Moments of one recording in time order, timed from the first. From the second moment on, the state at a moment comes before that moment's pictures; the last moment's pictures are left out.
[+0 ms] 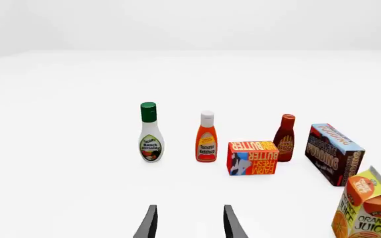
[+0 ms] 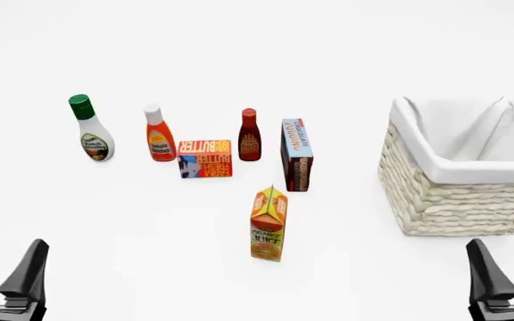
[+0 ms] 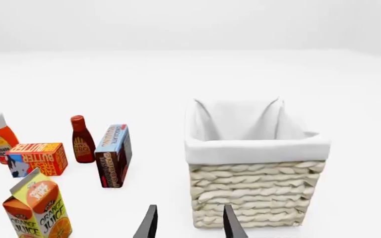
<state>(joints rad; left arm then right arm) 0.00 0.00 0.00 0.00 0.00 -0.01 0.00 0.00 0.00 0.01</state>
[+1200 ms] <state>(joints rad) -0.02 0.01 0.00 0.00 0.00 0.02 0.19 -0.16 0.07 0.08</state>
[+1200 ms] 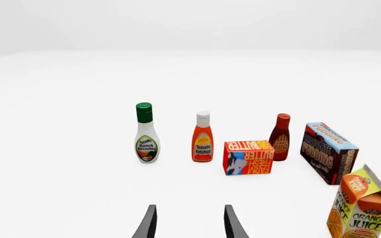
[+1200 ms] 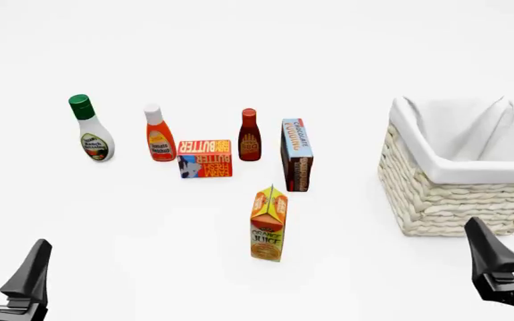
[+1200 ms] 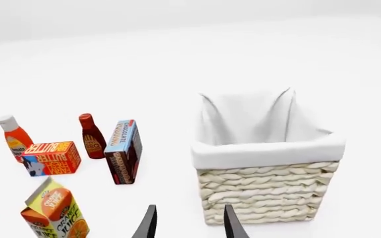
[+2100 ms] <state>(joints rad) -0.02 0.00 0.00 0.00 0.00 0.25 0.46 -0.51 0.24 0.43</state>
